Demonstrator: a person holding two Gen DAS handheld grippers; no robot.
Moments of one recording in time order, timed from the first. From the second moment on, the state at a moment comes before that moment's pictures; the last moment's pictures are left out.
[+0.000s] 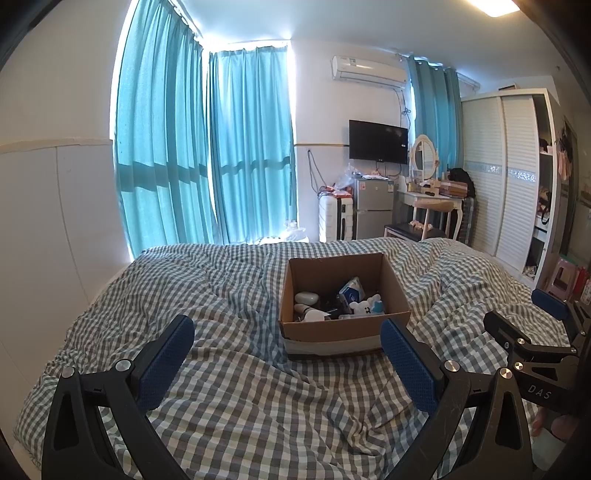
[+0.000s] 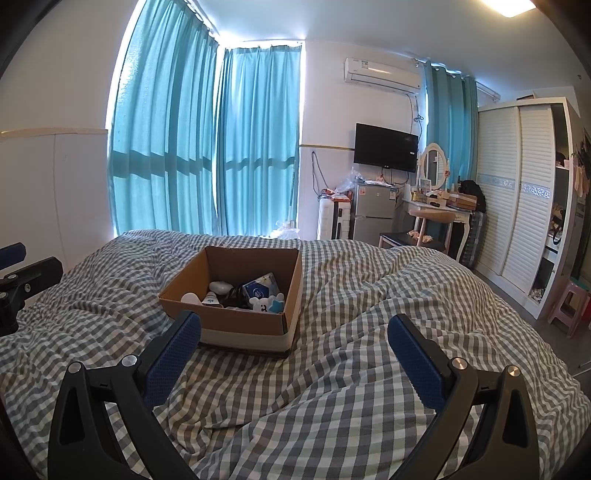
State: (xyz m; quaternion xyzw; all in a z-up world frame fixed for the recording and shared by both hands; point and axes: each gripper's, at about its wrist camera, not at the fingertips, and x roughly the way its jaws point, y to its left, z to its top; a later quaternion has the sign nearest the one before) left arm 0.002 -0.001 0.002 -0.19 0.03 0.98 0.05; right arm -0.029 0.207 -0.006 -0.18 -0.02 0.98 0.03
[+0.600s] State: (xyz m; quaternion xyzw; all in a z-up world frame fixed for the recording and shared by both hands) left arm 0.001 0.000 0.001 -0.19 0.04 0.98 0.05; right arm -0.029 0.206 -0.006 -0.18 -0.02 0.98 0.03
